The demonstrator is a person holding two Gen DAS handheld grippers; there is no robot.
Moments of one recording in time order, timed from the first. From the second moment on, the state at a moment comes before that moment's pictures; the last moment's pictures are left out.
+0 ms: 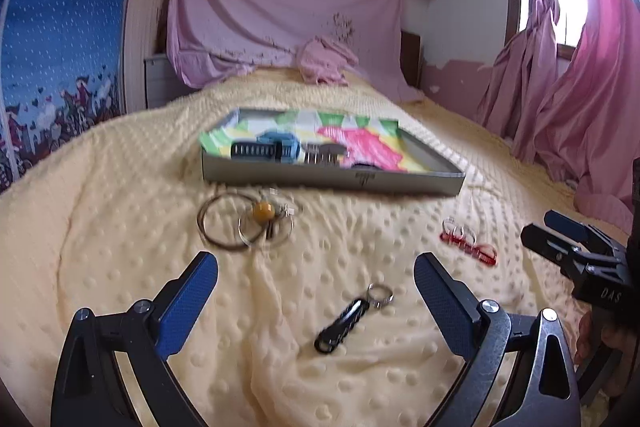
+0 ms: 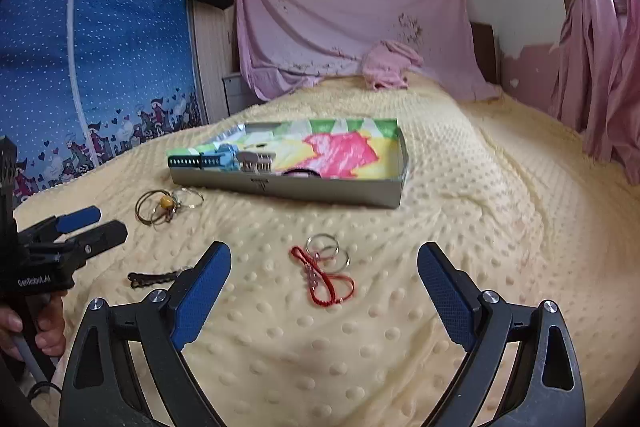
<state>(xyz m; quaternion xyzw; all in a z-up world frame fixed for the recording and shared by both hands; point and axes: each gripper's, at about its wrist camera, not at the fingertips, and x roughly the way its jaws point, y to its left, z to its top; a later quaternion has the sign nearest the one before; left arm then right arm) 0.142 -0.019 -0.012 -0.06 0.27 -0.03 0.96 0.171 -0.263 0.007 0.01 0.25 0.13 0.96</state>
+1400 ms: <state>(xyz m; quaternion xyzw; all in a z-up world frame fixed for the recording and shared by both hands) 0.153 -0.041 -0.056 -0.04 0.37 -0.12 0.92 0.220 -0.230 -0.047 0.05 0.37 0.21 0.90</state>
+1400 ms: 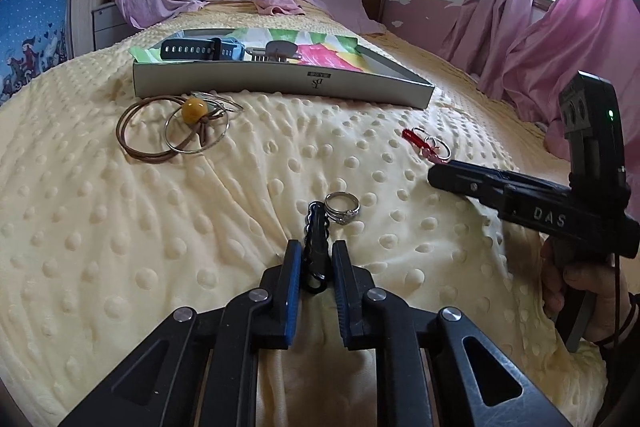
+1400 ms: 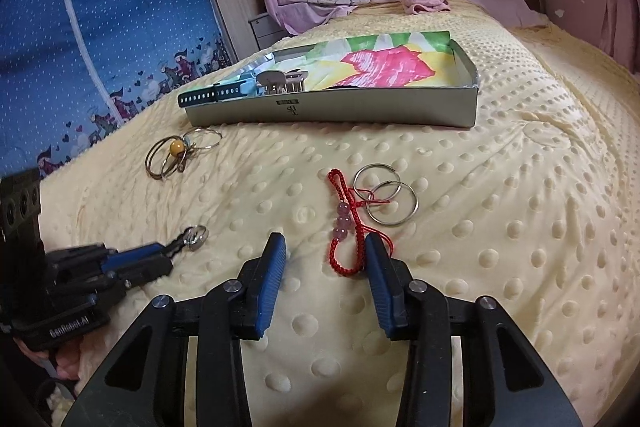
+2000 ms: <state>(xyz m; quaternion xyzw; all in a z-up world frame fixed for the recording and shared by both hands) 0.144 -0.045 -0.037 -0.07 0.34 -0.15 0.92 0.202 -0.210 -0.039 0.02 0.35 0.26 0.90</state>
